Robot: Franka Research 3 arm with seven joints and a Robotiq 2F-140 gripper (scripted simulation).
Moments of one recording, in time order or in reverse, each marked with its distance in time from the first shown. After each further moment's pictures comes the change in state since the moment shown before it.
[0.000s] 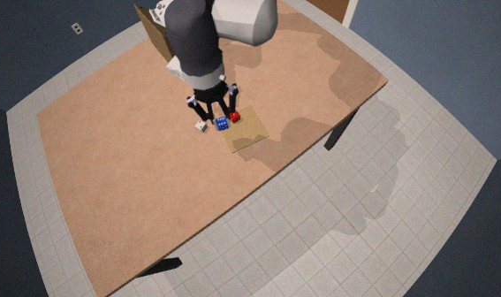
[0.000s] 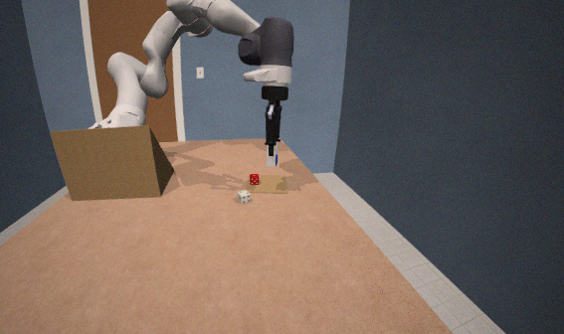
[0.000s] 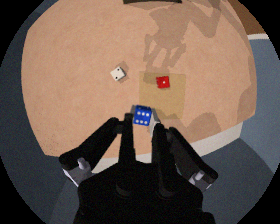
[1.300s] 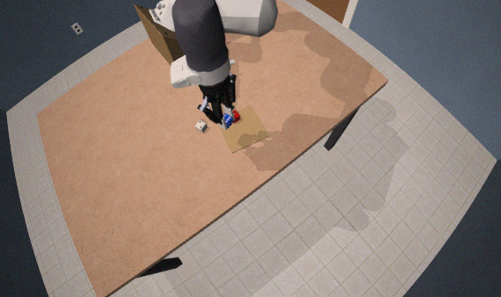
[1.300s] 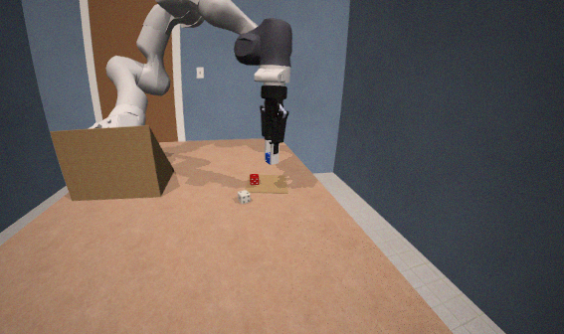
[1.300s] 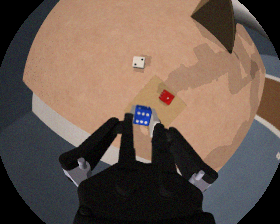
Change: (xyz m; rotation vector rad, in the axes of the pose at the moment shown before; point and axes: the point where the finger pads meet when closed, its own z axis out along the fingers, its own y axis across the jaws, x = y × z) arm 0.005 0.014 -0.001 0.000 -0.001 -0.701
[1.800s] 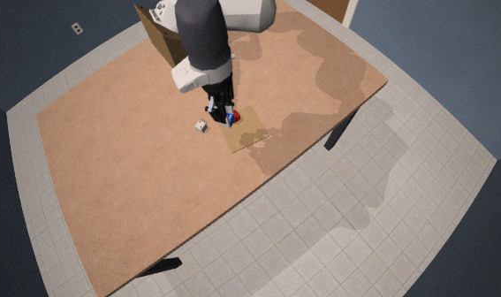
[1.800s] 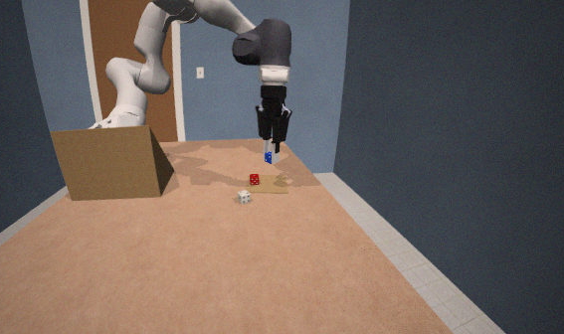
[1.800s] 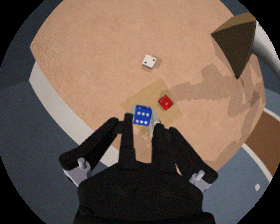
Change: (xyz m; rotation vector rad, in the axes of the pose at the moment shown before) arm -0.002 0.005 0.000 0.001 -0.001 -0.280
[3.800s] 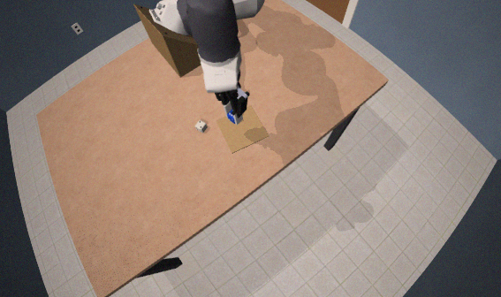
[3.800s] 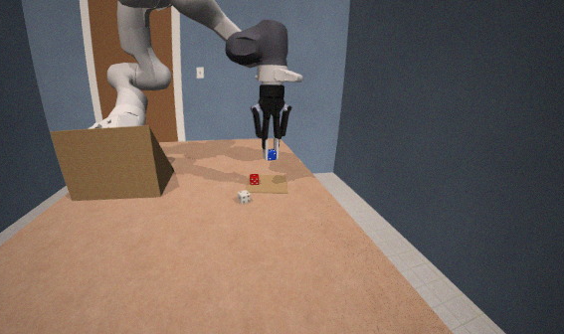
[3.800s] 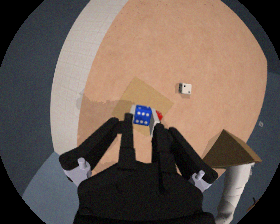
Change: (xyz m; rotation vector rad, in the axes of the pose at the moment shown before) arm -0.014 0.017 -0.001 0.018 0.005 -1.177
